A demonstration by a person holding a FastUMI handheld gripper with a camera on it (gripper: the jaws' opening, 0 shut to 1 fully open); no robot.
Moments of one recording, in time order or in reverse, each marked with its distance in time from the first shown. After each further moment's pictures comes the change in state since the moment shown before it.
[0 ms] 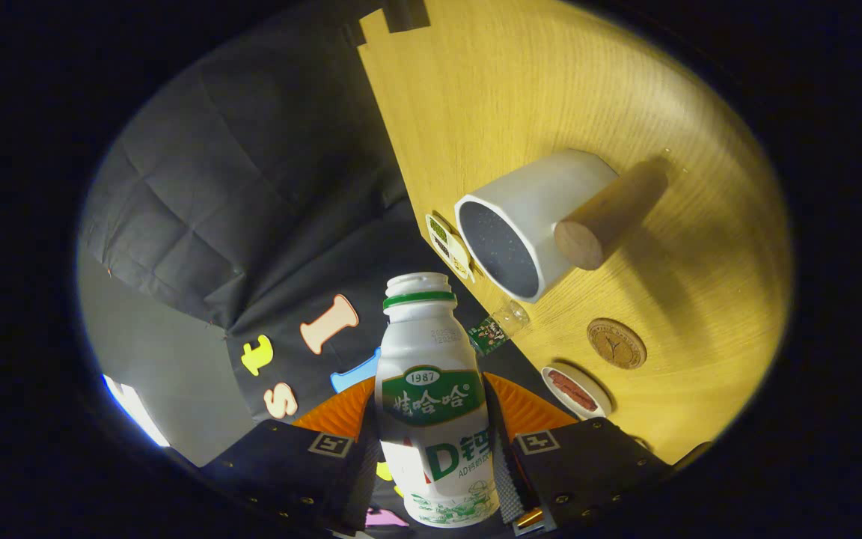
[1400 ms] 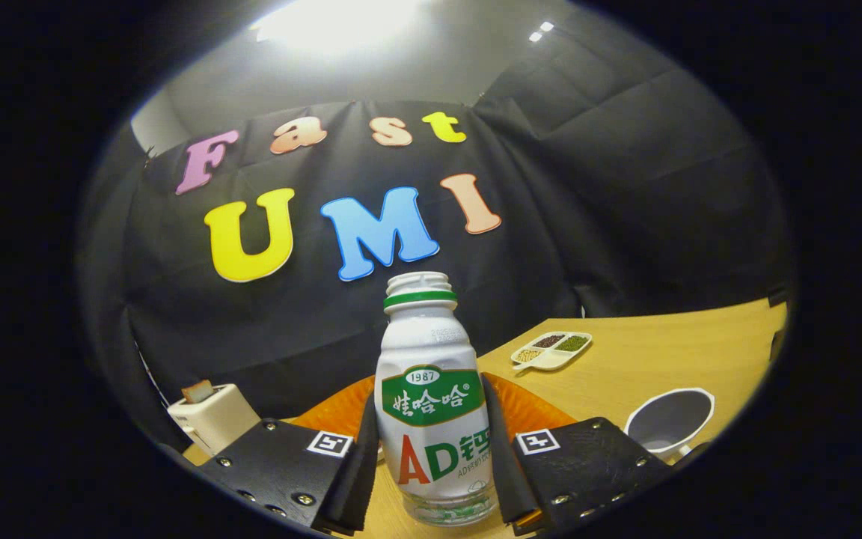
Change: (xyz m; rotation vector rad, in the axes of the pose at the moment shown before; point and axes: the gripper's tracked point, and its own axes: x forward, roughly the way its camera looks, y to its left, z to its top) arm 0.072 -0.029 -0.088 -1.840 -0.001 0.209
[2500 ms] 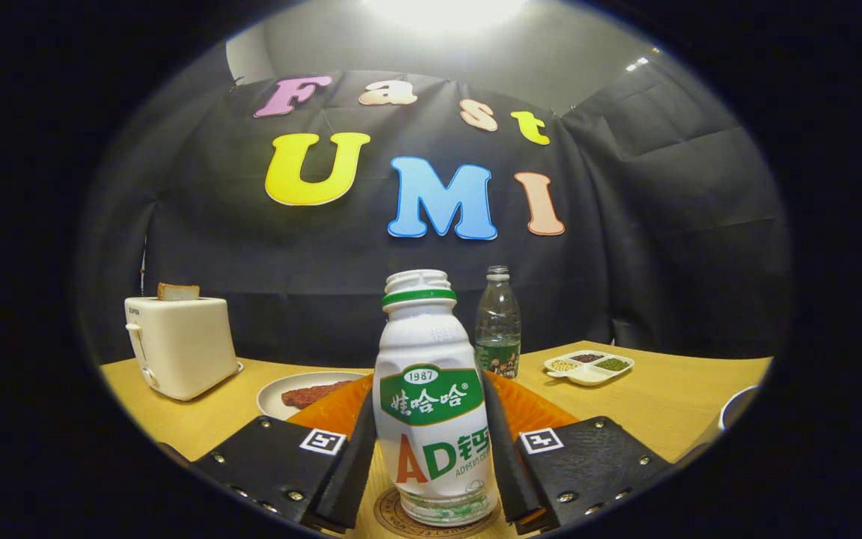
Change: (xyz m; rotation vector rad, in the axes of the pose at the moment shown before) arm 0.043 0.021 -0.072 -0.233 -0.007 0.146
